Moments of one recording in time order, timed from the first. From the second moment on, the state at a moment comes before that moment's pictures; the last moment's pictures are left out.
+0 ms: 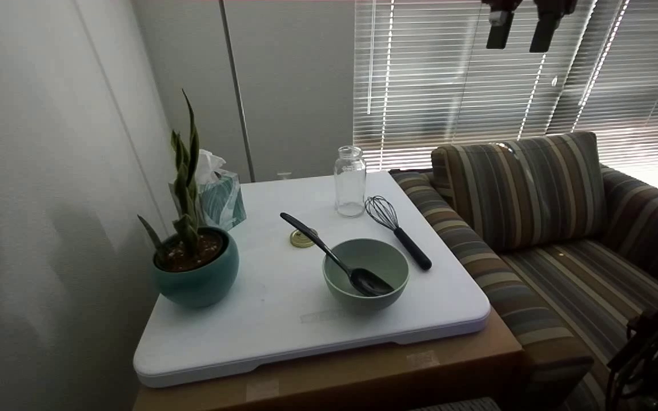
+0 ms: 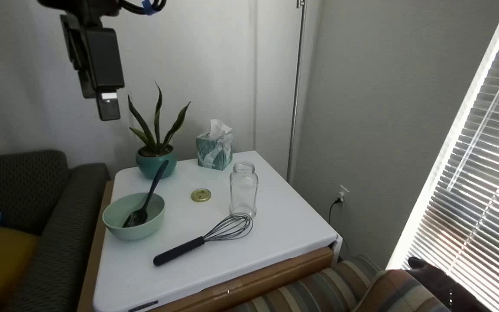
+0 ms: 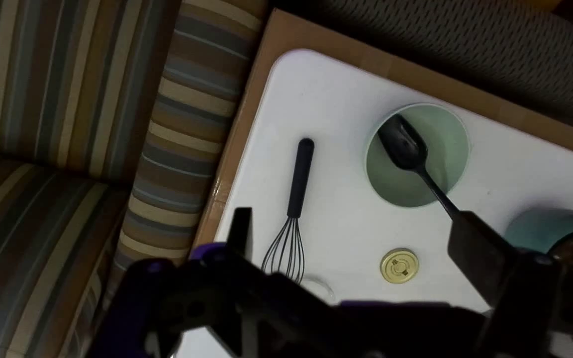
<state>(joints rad) -0.03 -0.21 -0.03 -2.26 0.11 2.04 0.12</state>
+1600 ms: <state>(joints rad) -0.01 0.29 -0.02 -1.78 0.16 2.09 -0.04</state>
